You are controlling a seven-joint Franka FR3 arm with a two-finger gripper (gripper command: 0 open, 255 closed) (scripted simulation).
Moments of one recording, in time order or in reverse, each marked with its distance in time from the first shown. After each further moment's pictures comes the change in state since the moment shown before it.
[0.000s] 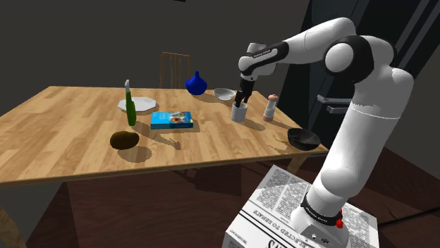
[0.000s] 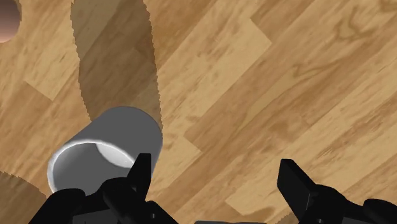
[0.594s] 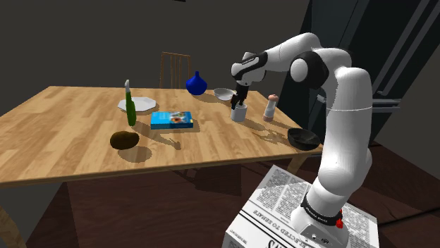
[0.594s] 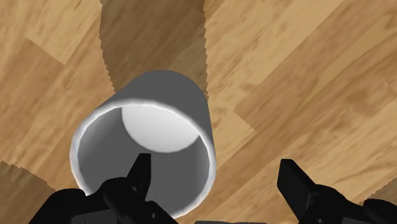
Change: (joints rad) arm -0.094 0.306 0.006 0.260 0.163 0.026 -0.139
